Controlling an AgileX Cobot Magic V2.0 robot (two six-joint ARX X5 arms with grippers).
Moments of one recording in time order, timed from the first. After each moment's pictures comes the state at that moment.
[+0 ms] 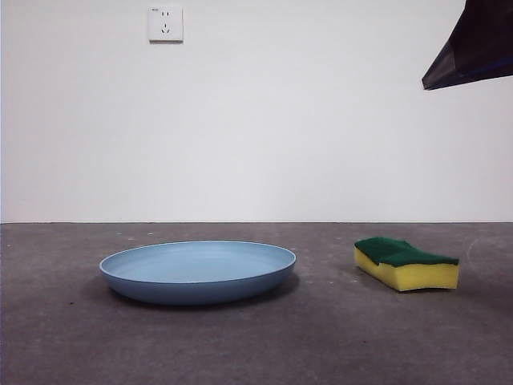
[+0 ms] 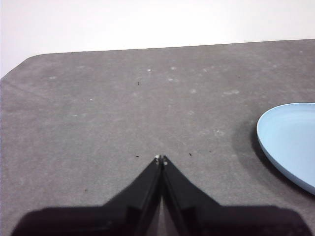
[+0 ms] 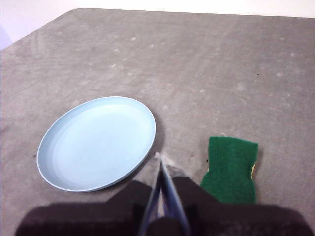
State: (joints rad) left arm -0.05 0.01 0.02 -0.19 -0.02 0.02; right arm 0.57 0.71 0.52 -0.17 0.03 0.11
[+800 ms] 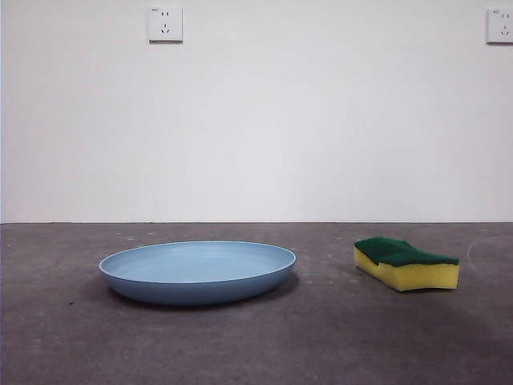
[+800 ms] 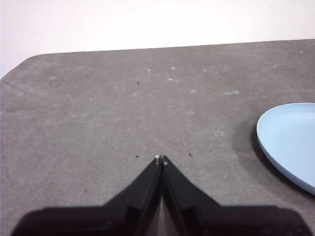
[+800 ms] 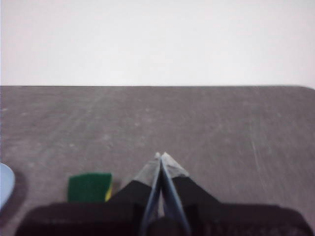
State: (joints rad) left arm -0.05 0.01 0.02 -0.19 -0.02 0.02; right arm 0.06 0.17 0.24 -0.16 0.00 -0.02
